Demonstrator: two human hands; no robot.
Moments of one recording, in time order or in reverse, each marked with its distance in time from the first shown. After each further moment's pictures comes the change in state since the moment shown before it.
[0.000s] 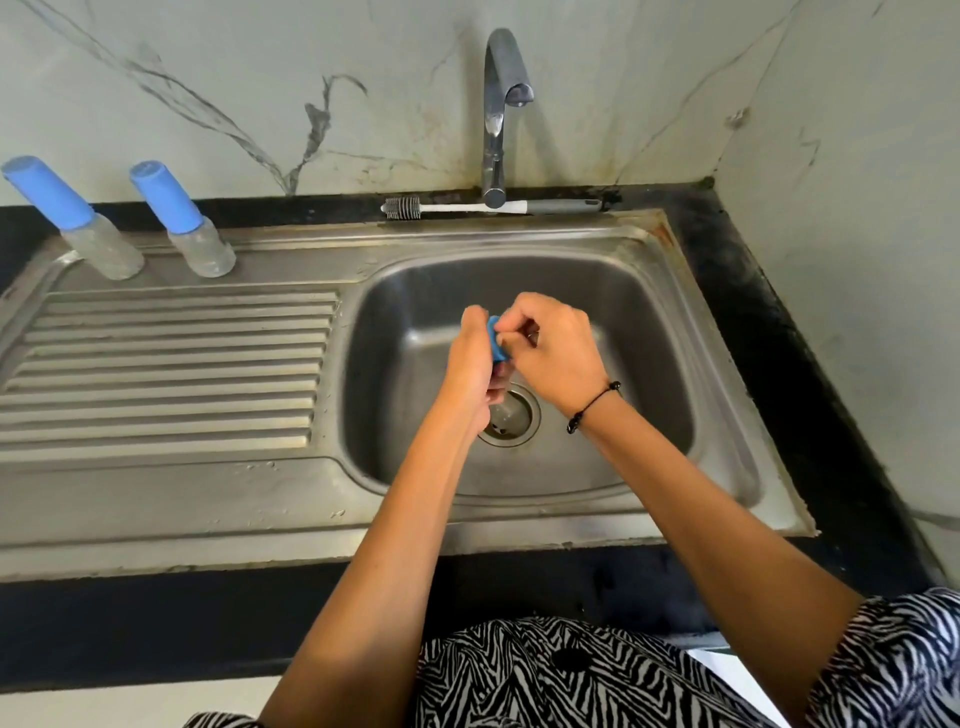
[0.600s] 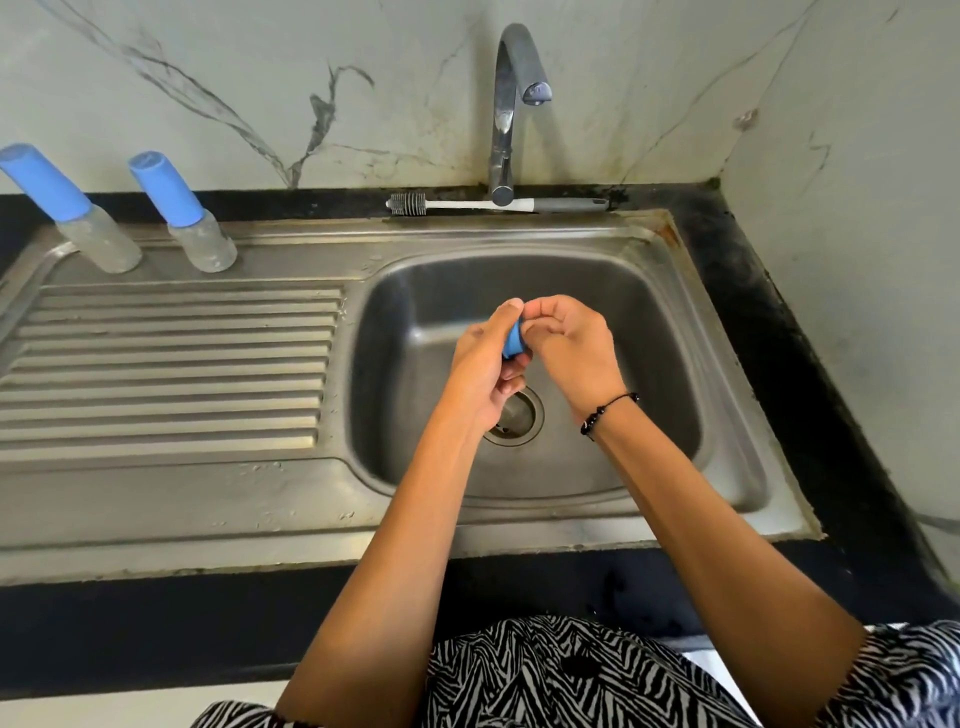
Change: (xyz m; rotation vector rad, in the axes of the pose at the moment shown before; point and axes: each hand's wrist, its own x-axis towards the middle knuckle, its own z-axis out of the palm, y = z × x) left_hand 0.010 -0.003 -0.010 -0.226 -0.118 0.031; right_hand -0.002 -0.009 0.002 0.330 0.090 0.389
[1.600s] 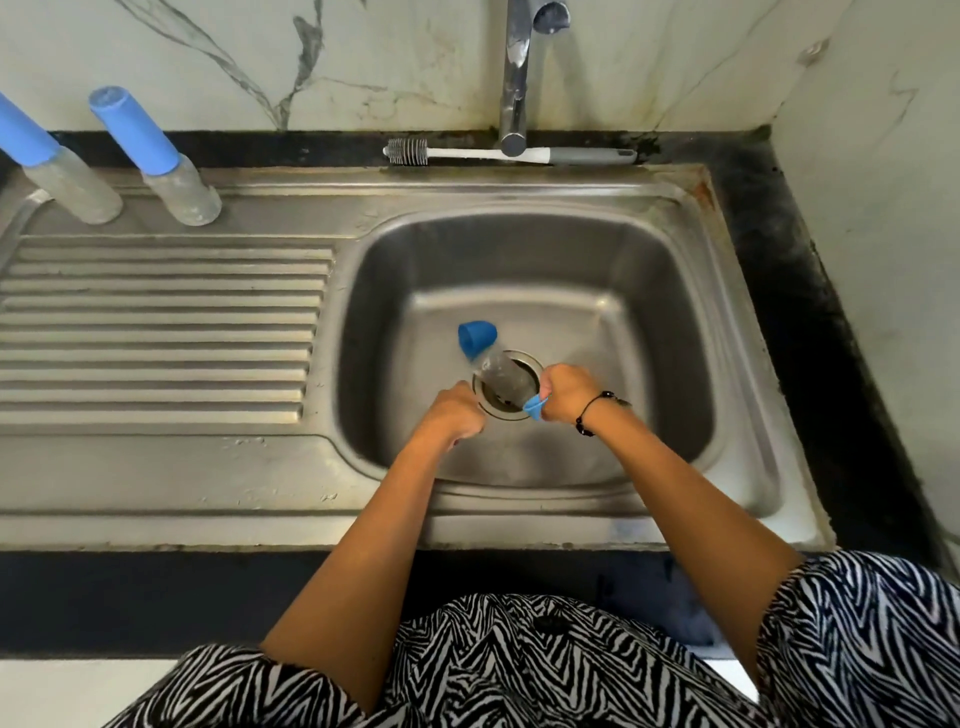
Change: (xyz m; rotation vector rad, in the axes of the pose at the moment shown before) left_hand 0.041 -0.064 -0.062 1.311 0.036 -0.373; right_hand 0.042 0.116 0.005 -0.903 -0.603 0.251
